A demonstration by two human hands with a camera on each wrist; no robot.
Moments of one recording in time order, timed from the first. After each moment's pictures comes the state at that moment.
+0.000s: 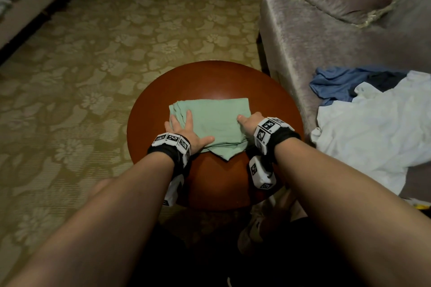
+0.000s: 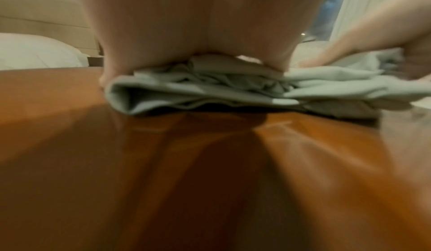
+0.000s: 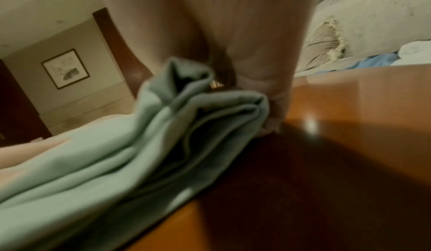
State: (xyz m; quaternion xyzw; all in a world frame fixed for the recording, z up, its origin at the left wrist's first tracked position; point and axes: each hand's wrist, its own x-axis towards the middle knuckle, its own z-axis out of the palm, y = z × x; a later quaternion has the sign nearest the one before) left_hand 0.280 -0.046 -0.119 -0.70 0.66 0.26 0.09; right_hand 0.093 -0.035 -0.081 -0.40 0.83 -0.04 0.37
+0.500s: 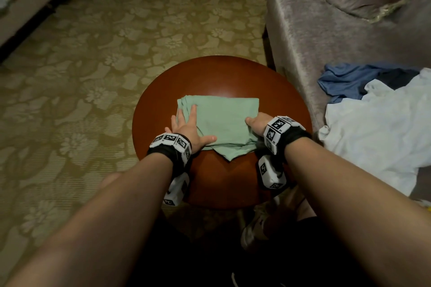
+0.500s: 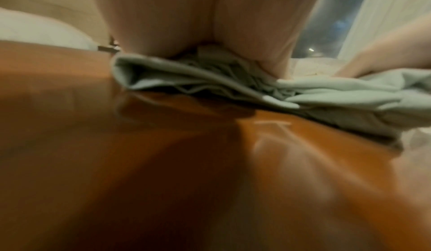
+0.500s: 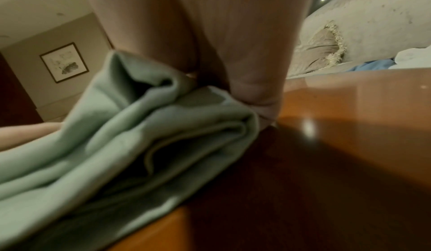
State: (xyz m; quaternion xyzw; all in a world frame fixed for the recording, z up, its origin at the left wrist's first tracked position) left_hand 0.295 -0.047 -0.126 -0.67 0.69 0.29 0.03; right_hand 0.092 -0.033 -0.084 -0.47 0.79 0.00 0.39
